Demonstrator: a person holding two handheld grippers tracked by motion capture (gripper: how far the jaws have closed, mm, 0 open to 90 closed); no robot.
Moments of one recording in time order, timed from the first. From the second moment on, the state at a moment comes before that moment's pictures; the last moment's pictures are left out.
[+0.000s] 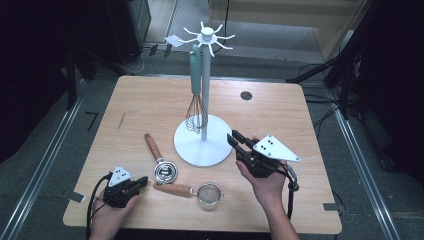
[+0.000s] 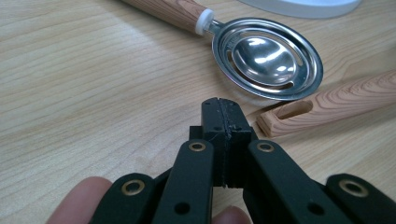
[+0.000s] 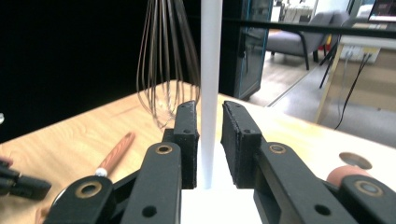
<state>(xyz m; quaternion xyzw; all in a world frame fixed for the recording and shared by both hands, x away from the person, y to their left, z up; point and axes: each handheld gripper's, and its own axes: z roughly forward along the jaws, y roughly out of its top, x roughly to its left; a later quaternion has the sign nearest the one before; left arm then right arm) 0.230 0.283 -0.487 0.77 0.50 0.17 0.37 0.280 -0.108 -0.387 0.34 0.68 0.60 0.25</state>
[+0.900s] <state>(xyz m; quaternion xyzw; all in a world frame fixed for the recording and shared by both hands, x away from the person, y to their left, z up) 0.224 0.262 -0.488 0.78 0.48 0.15 0.37 0.250 -0.095 -0.457 0.34 0.77 0.51 0.17</state>
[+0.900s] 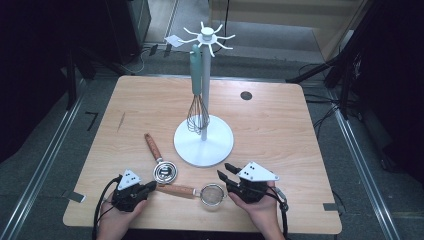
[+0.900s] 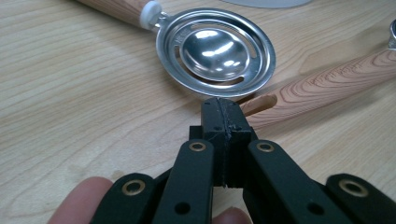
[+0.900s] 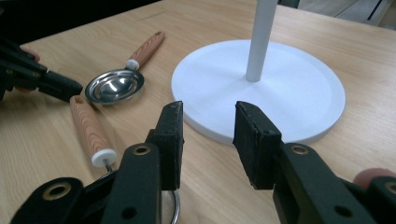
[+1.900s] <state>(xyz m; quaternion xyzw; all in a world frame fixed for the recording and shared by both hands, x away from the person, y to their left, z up) 0.219 0.223 -0.490 0.80 0.46 0.13 0.37 0.267 -0.070 -0.456 0.23 0.90 0.37 0.01</state>
